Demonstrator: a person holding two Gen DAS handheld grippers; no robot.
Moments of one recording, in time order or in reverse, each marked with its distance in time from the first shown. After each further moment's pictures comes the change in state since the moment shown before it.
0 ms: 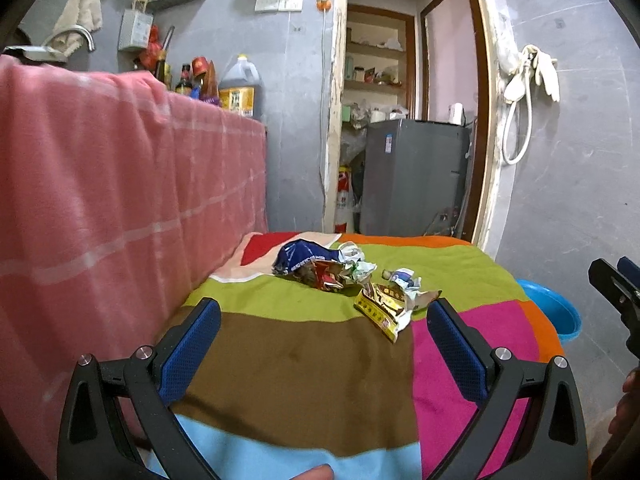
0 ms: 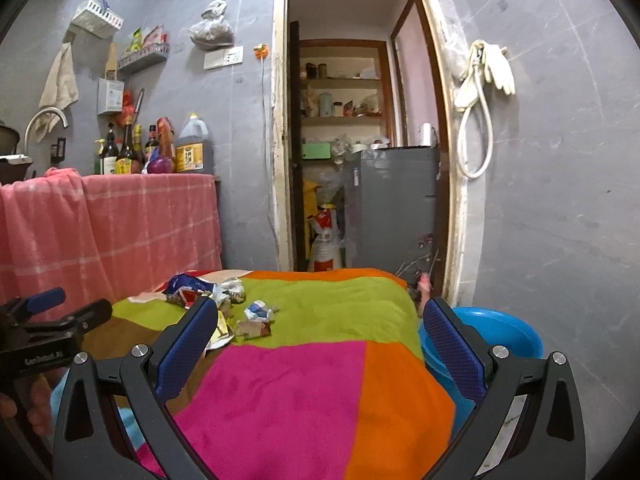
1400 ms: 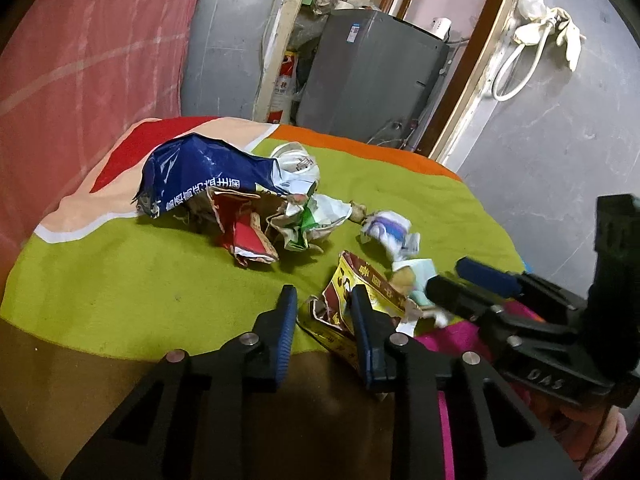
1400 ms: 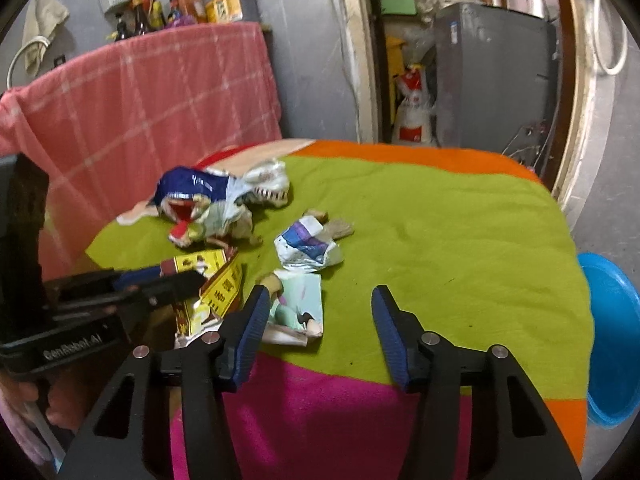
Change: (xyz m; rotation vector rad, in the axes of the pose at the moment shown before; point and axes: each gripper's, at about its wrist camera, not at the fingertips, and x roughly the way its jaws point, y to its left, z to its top) left arm 0.140 0.012 0.018 -0.097 0.434 -0.290; right arm 0.206 0.025 -0.032 -0.048 0.563 0.325
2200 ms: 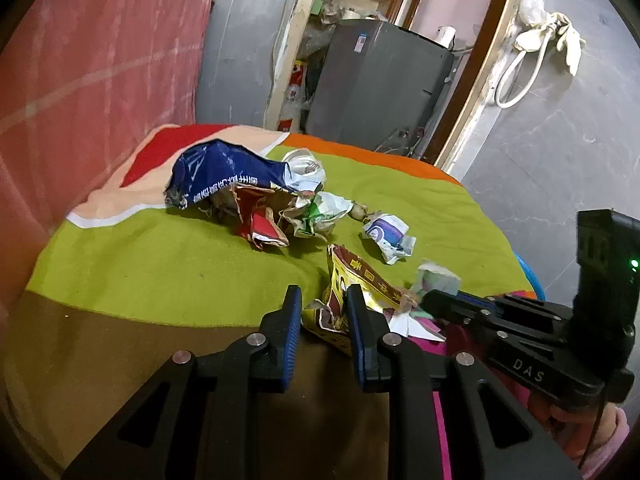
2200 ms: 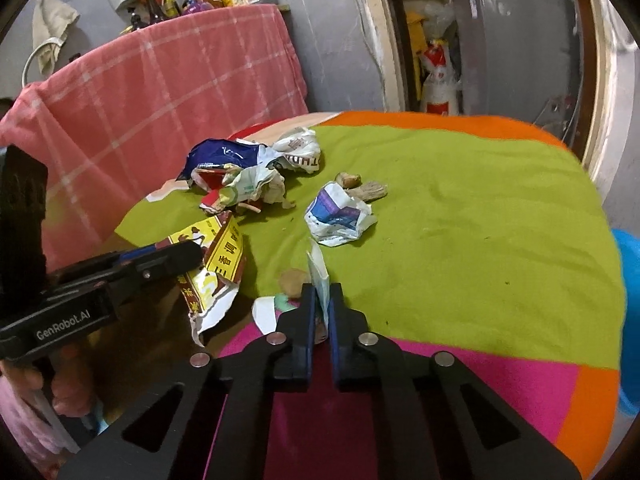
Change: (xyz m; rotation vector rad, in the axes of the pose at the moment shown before) left arm -0.020 -0.010 -0.008 0.001 -0.038 0.052; right arm -0.007 0.005 -0.015 0.013 0.046 0.097
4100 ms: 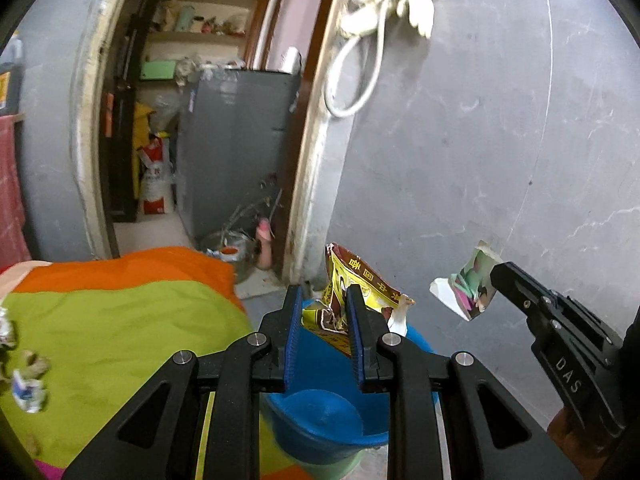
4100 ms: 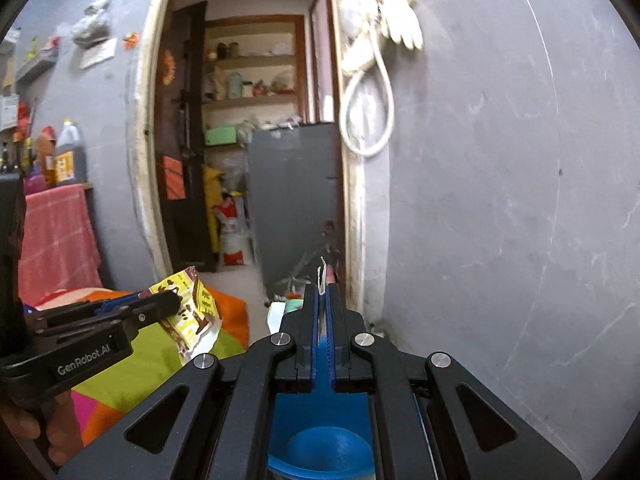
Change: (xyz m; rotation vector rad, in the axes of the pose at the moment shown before) left arm 0.112 -0.320 0.063 0.285 -0.164 -0.261; right arm -0.216 -0.212 -0.035 0.184 -0.540 -0.624
